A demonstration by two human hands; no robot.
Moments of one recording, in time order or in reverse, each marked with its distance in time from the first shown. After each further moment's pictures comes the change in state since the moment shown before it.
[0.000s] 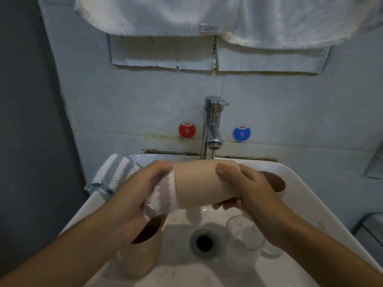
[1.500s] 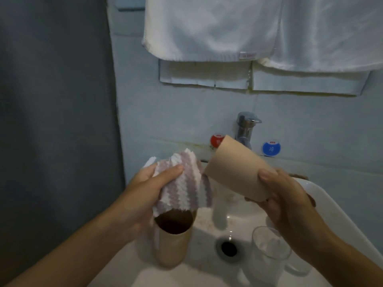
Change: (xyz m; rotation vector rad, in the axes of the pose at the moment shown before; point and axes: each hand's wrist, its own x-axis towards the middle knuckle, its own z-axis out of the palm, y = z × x) left_hand -0.020 0.009 -0.051 0.037 0.001 0.259; right_hand -0.013 -0.017 0.001 0.259 -0.032 -0.099
